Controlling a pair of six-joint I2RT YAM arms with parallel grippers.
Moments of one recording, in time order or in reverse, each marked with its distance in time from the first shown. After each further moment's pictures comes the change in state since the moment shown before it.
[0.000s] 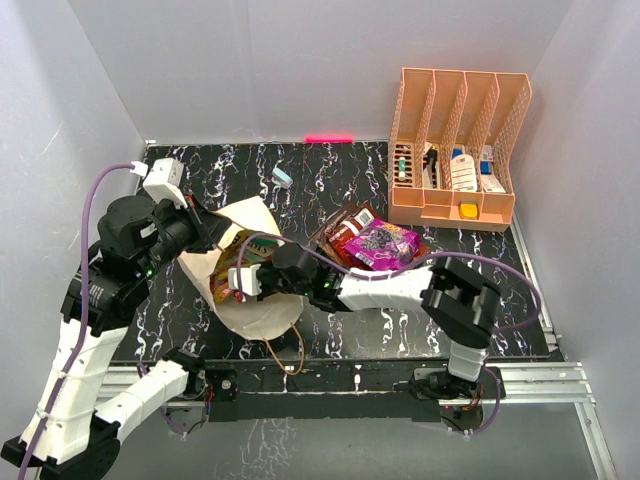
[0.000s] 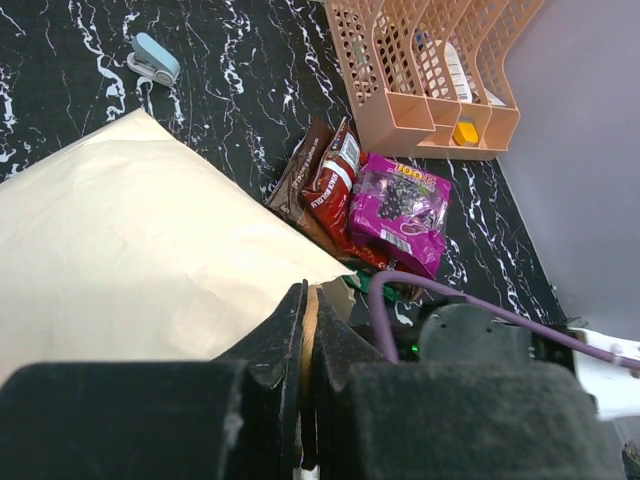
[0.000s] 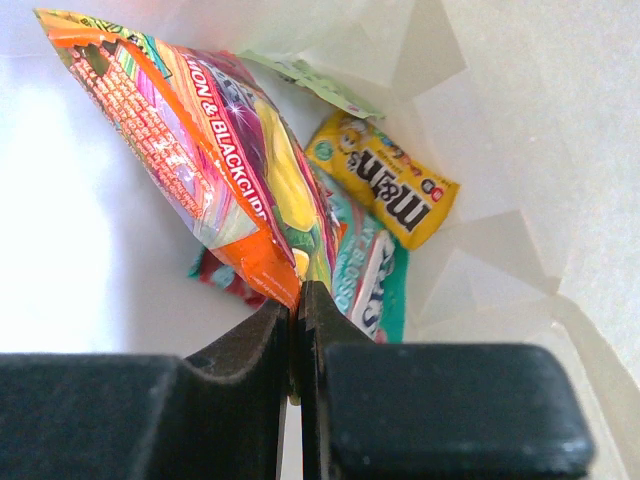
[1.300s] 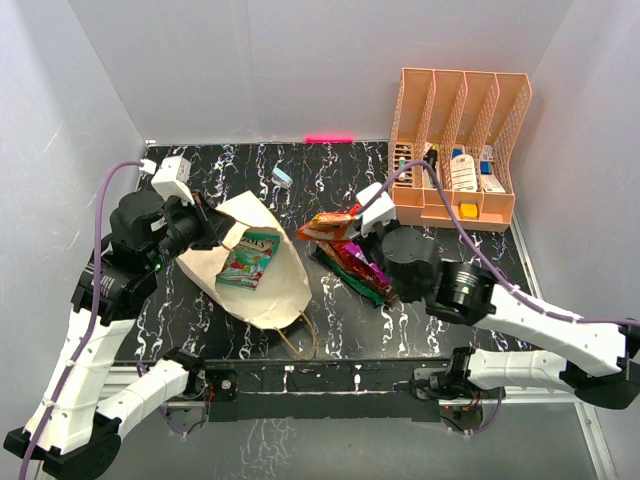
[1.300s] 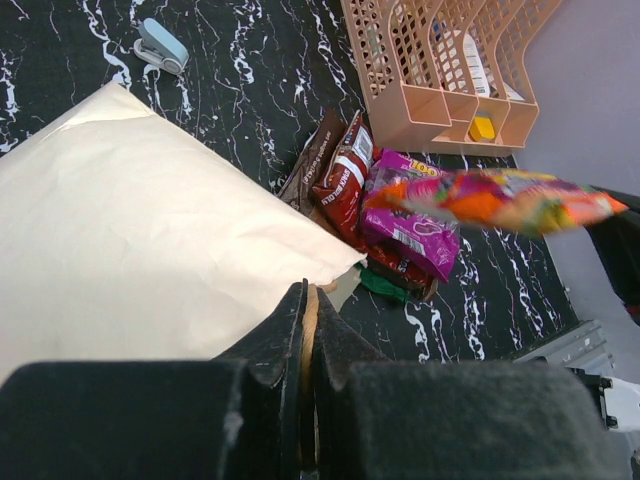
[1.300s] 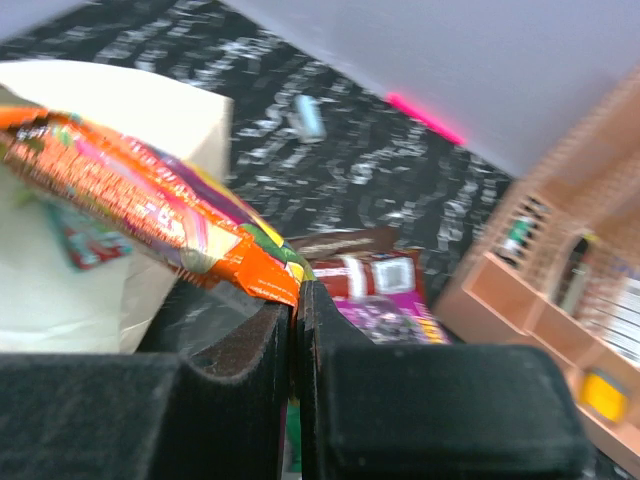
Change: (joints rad) left arm 0.000 0.029 -0.032 0.026 -0.014 -0.003; right arm 0.011 -0.762 0.026 -0.673 0.864 0.609
